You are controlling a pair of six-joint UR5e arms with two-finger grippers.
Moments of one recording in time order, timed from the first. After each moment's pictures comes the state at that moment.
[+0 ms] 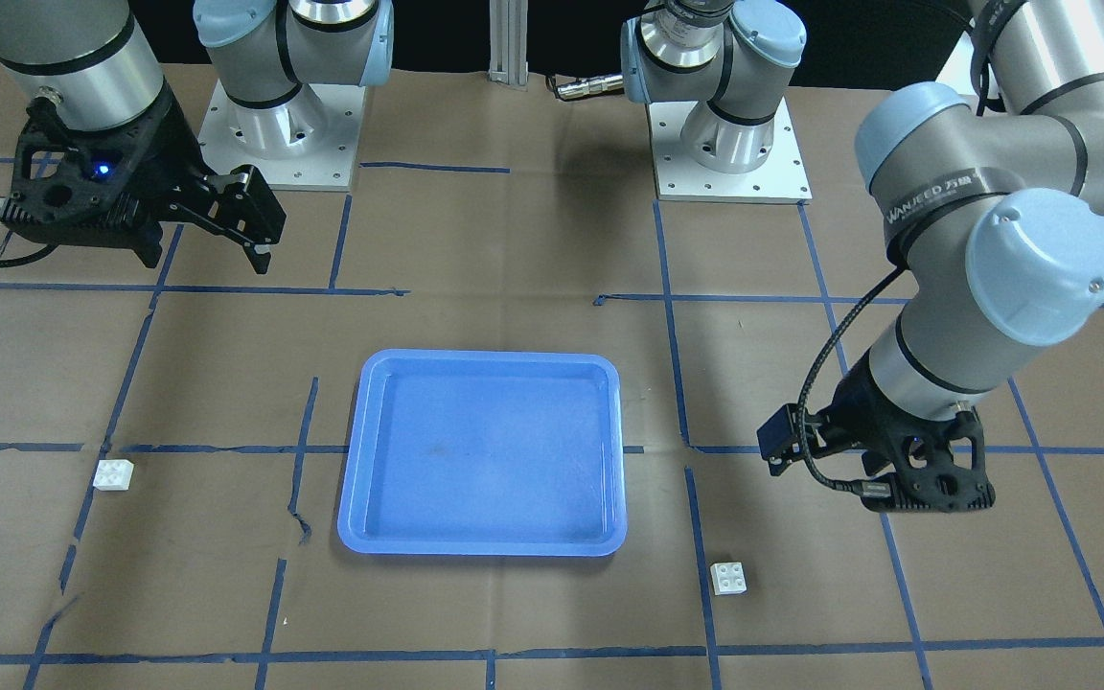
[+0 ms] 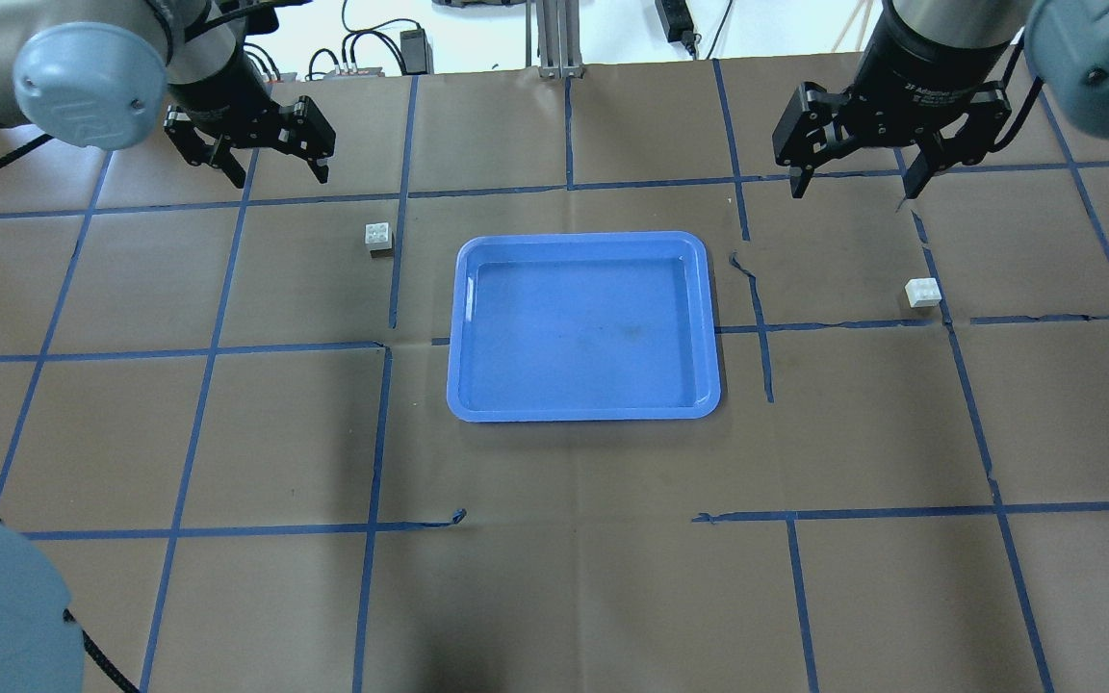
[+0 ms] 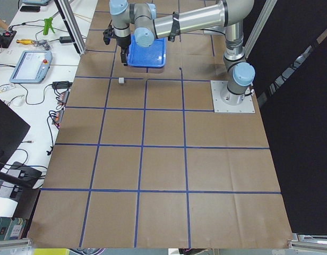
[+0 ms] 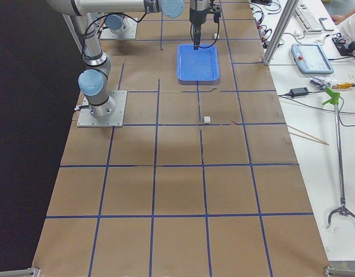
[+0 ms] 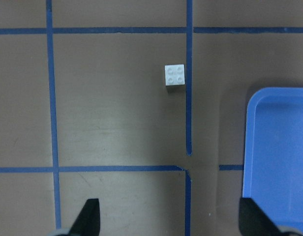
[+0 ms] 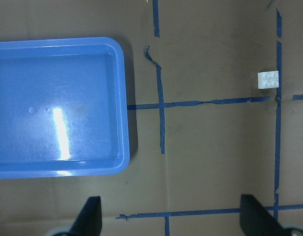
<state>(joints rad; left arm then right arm) -1.47 -2.00 -1.38 -1.29 1.55 0.09 1.56 -1.53 1.51 -1.57 -1.56 0.05</state>
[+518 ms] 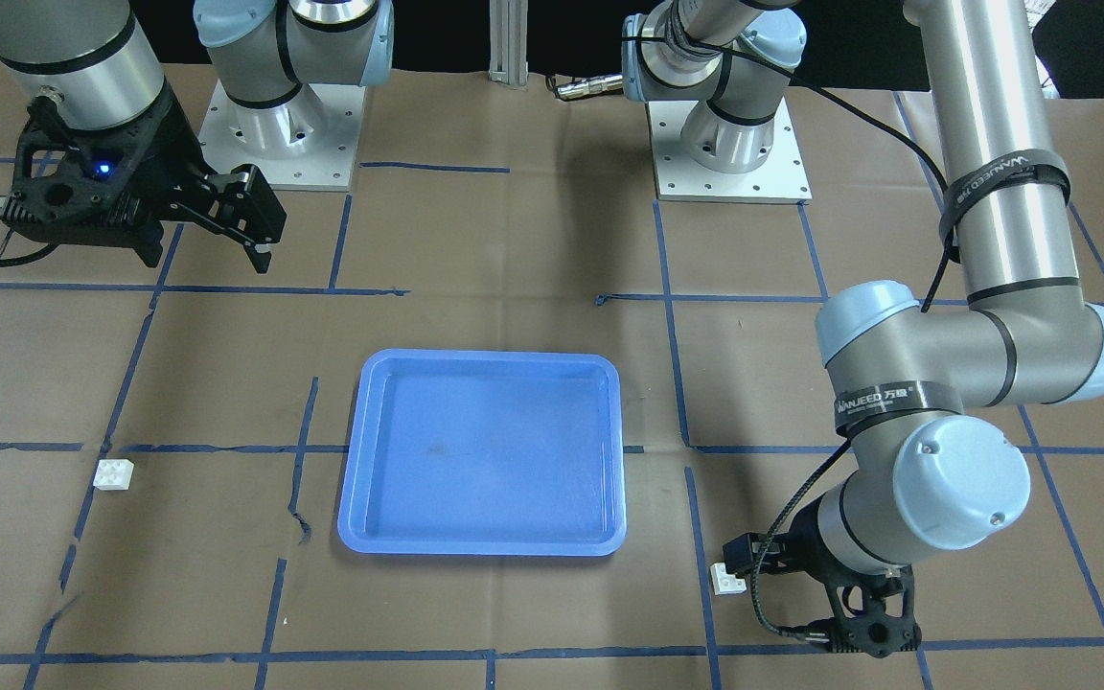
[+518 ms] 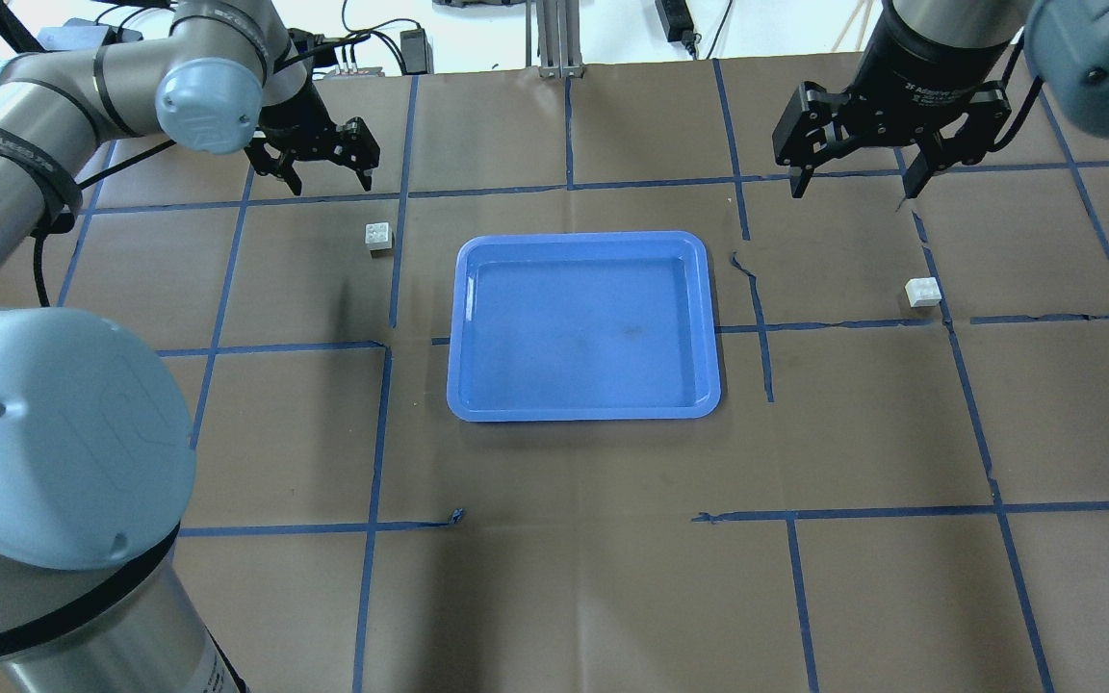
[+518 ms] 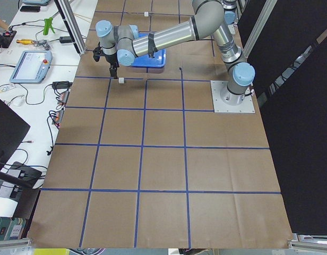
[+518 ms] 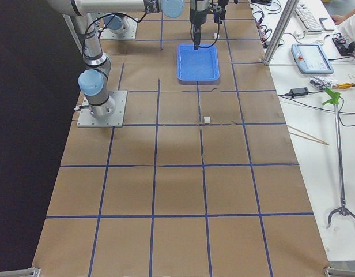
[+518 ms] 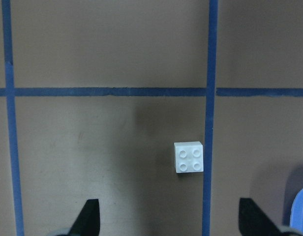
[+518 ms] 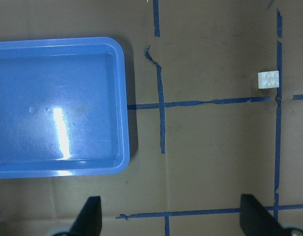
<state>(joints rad) -1.50 -2.23 -1.28 -1.23 1.55 0.07 1.56 -1.53 1.51 -1.57 -1.56 0.05</state>
